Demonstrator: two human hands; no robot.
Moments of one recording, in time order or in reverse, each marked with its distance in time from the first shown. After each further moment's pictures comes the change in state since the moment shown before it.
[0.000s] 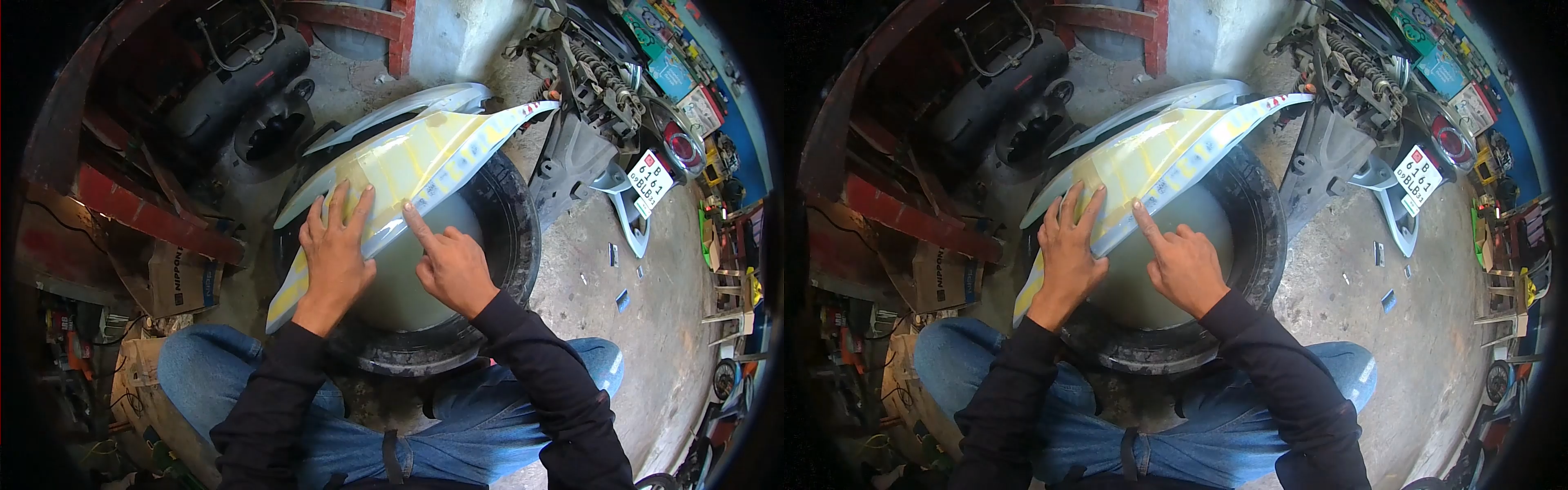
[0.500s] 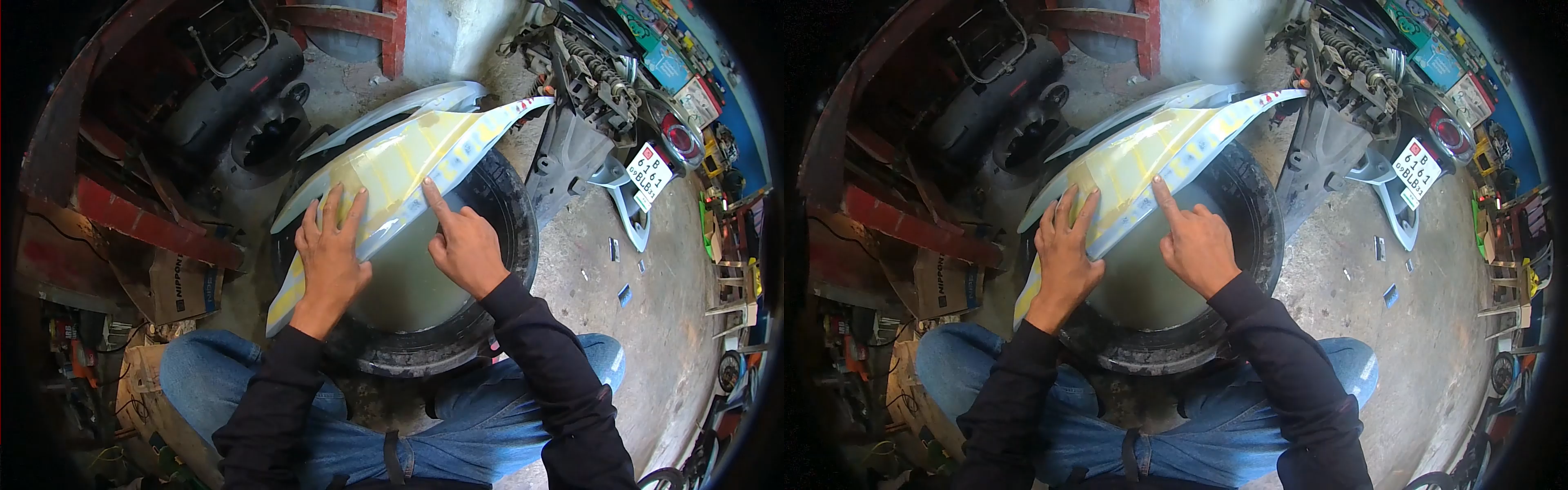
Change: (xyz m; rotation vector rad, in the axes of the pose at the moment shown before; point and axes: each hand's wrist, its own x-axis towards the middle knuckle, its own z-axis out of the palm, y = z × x) left_hand 0.000 0.000 0.000 -0.007 -0.008 -0.003; right_hand 0.012 0.024 -0.012 -0.070 0.034 0.128
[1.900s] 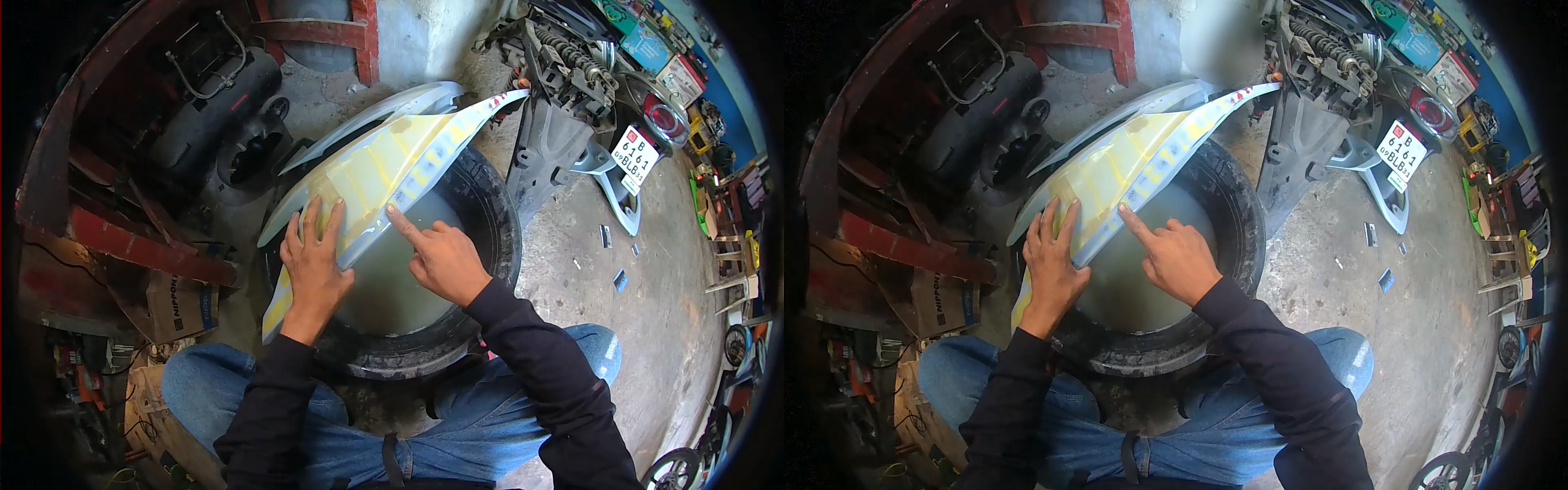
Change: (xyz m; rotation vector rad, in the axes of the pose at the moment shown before) left_hand -0.002 -0.005 0.008 0.004 -0.011 0.012; right_hand -0.017 -0.002 -0.004 0.053 -0.051 -0.095
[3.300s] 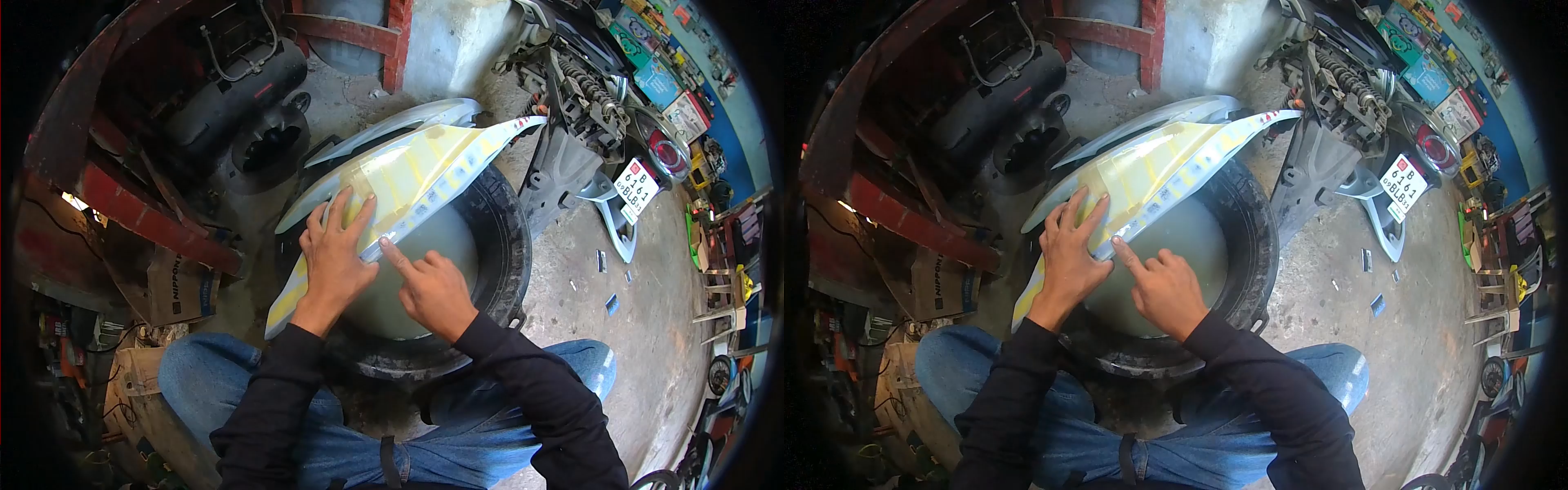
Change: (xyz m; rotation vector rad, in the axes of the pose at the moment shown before) left_hand 0.008 -0.004 -0.011 -0.138 0.049 0.005; right_hand -0.006 -0.057 0.020 -0.010 0.040 -0.077
